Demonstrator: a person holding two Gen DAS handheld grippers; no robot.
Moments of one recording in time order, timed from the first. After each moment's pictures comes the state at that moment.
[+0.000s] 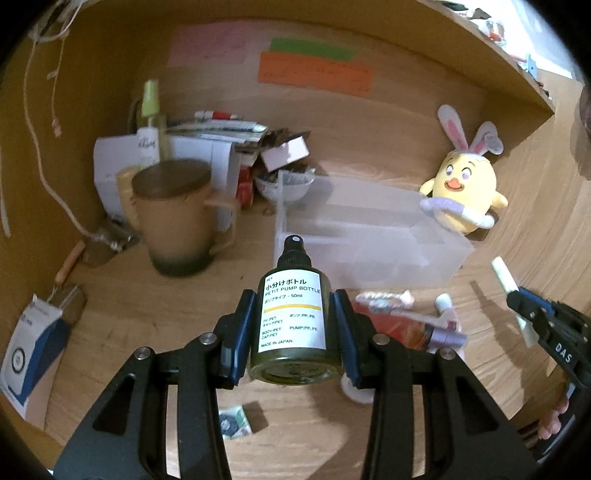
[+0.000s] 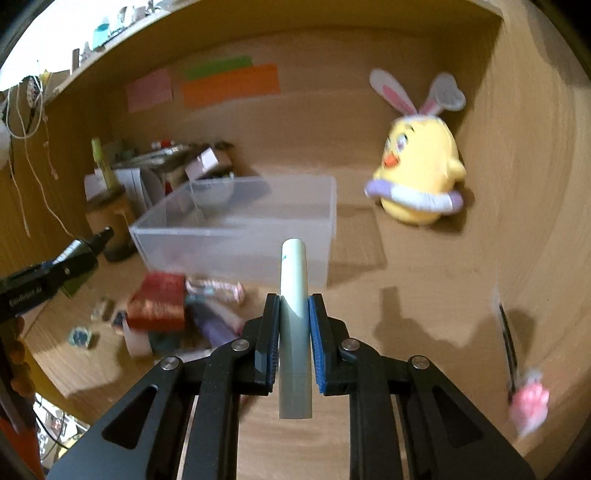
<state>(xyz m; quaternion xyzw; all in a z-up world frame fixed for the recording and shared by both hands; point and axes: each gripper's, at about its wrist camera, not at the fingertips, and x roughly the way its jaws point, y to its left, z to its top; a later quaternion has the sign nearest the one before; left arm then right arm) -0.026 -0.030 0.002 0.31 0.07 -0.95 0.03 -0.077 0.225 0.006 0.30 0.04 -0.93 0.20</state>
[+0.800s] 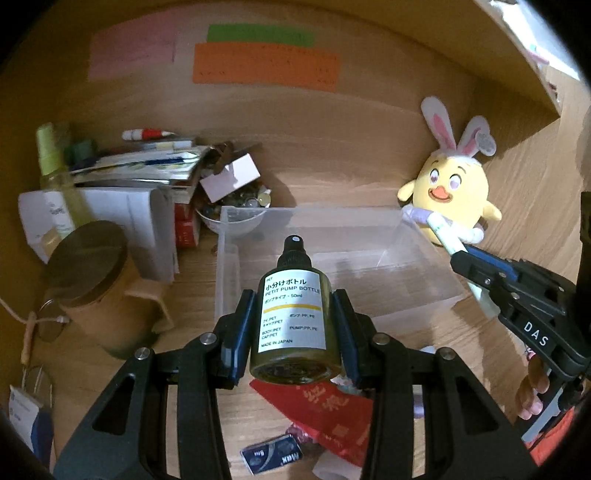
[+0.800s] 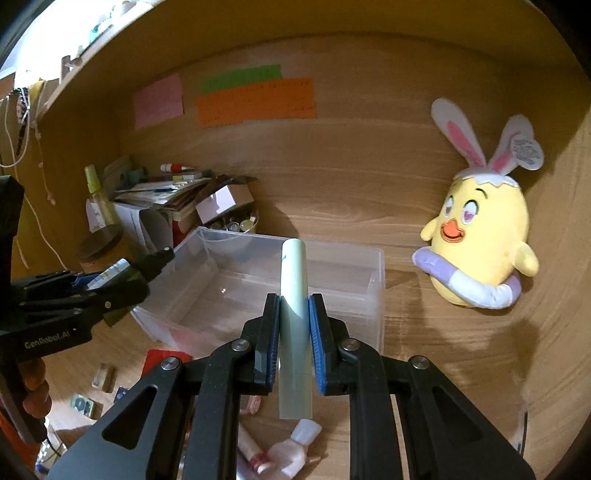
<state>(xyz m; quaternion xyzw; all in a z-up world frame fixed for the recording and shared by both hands) -0.133 -0.021 0.027 0.35 0.06 -0.93 -0.04 -0.169 0.165 0.039 0.30 0.05 -0.92 0.26</state>
